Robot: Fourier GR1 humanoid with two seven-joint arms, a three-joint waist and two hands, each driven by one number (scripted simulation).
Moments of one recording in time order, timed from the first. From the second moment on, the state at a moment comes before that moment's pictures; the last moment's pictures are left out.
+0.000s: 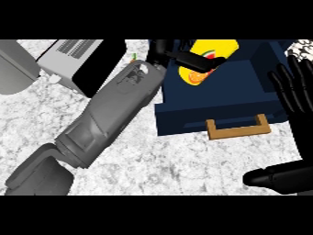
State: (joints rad) left arm -1.31 0.00 -0.50 -0.41 0.56 0.45 -0.34; right arm -0.14 -0.10 -0.07 -2.02 -0.19 0.18 0.14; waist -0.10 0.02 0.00
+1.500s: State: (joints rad) left arm -1.18 0.11 -0.43 -0.69 0.80 0.40 -0.43; right arm -0.07 -0.23 -0.12 -2.11 -0.27 0.34 0.17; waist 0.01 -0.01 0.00
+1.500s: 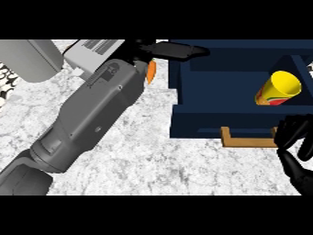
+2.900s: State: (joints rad) left arm -0.32 0.55 -0.27 -1.46 0.86 0.22 -0.34; right arm -0.14 -0.33 0.19 -1.74 0.56 0.27 -0.11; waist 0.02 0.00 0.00
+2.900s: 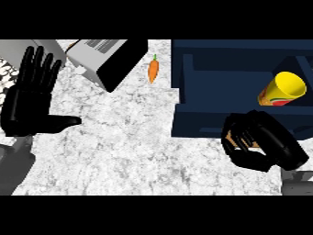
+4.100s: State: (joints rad) left arm -0.08 0.54 -0.06 -1.47 0.82 -0.08 -0.37; right arm -0.68 -0.21 0.07 -0.65 0.79 0.04 -0.45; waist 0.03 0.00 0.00
